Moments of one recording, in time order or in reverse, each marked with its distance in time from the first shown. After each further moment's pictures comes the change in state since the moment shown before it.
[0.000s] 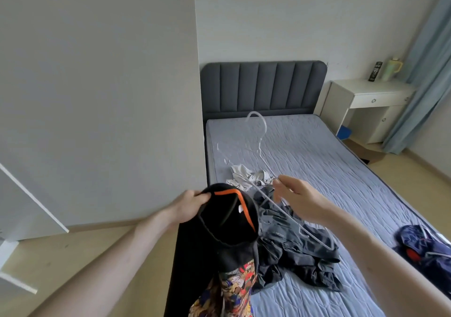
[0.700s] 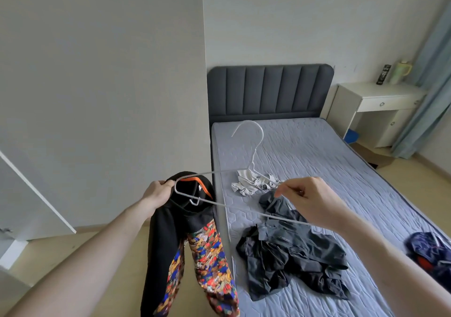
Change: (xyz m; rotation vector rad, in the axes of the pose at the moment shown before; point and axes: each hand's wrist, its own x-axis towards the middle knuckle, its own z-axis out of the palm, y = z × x) left_hand 0.038 -0.042 -0.085 0.030 0.465 -0.214; right_hand -0.002 -0.007 -0.007 -0.111 0.108 -0.100
